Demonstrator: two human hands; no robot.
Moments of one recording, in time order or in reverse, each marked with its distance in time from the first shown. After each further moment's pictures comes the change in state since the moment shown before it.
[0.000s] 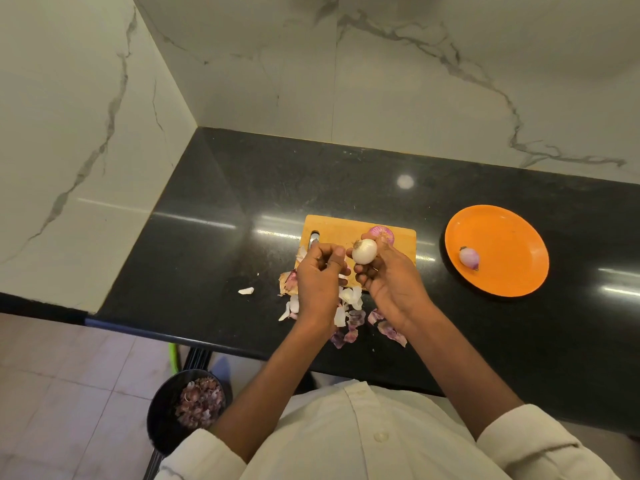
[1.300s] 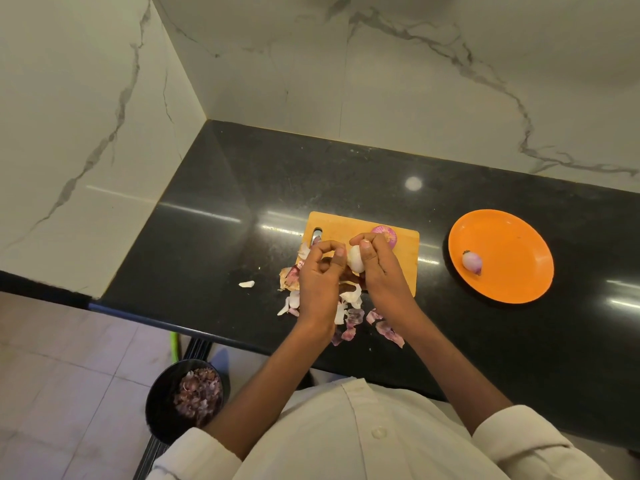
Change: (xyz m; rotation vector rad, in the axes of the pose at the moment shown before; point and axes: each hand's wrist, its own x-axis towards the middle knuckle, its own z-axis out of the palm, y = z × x) left_hand -0.011 -0.004 0.001 -0.095 -0.033 -0.058; right_hand -0.007 0.007 -0.004 -0.672 -0.191 -0.420
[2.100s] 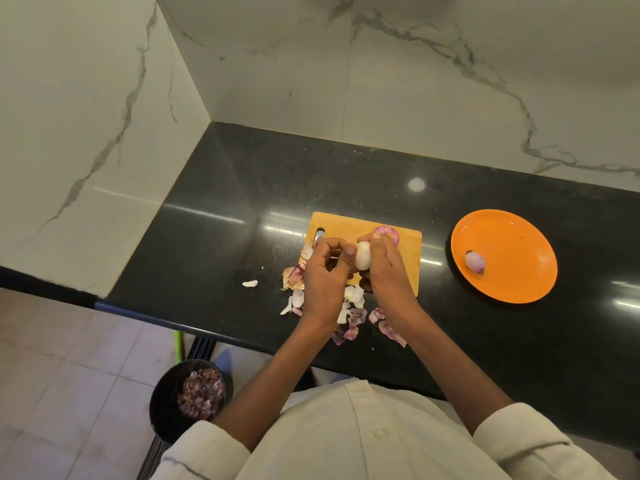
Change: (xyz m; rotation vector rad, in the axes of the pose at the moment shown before) left_hand 0.004 -0.004 -0.002 0.146 -0.039 0.214; right_hand 0.001 -0.006 0.008 0.058 0.085 0.172
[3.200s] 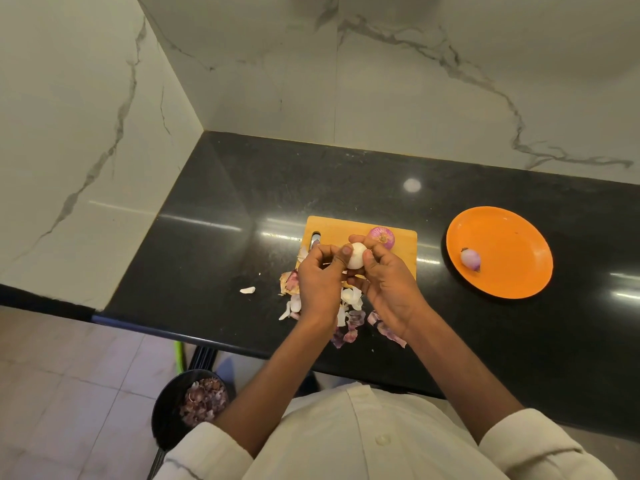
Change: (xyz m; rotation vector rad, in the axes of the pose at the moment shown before) left_hand 0.009 -0.003 0.007 -0.094 0.113 -0.137; right_hand -0.004 0.000 -0.014 0.474 -0.147 0.124
